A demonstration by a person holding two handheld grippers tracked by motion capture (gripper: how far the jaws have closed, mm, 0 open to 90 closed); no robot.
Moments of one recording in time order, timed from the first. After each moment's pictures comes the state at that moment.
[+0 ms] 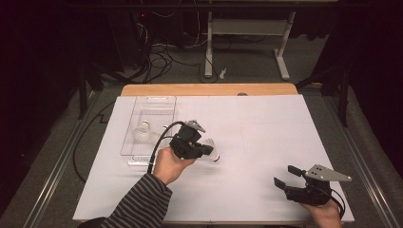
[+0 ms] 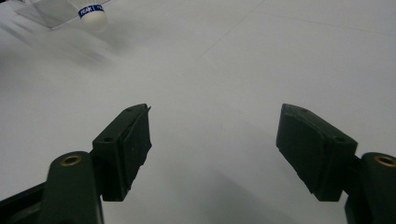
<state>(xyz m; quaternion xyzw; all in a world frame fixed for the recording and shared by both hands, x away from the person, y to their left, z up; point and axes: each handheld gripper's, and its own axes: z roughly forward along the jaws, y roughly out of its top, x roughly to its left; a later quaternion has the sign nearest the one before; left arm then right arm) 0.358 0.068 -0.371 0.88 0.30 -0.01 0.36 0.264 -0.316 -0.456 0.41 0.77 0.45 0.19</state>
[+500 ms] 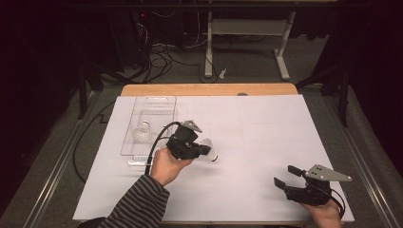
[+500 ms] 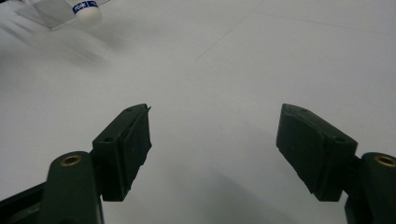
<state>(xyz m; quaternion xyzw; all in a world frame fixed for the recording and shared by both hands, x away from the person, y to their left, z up) 0.354 0.076 -0.369 0.88 0.31 -0.01 0.37 0.264 -0.316 -0.456 0.41 0.77 0.45 0.19</state>
